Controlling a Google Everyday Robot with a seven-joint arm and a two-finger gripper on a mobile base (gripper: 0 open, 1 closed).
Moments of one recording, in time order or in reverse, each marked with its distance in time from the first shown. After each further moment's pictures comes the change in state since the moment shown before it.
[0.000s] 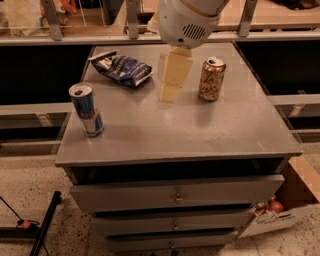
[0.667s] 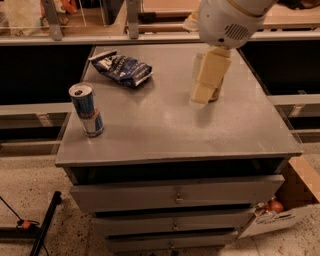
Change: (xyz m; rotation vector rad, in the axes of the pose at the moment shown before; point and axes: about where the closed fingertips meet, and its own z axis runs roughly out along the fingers) arm 0.058 0.011 -0.031 0.044 0.055 0.095
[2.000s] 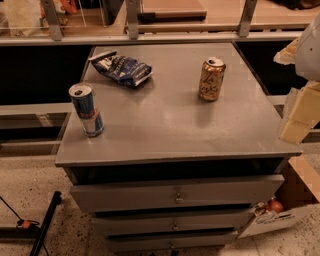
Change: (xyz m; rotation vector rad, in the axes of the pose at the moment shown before) arm 0.138 0.079 -0.054 -0.034 0.221 0.279
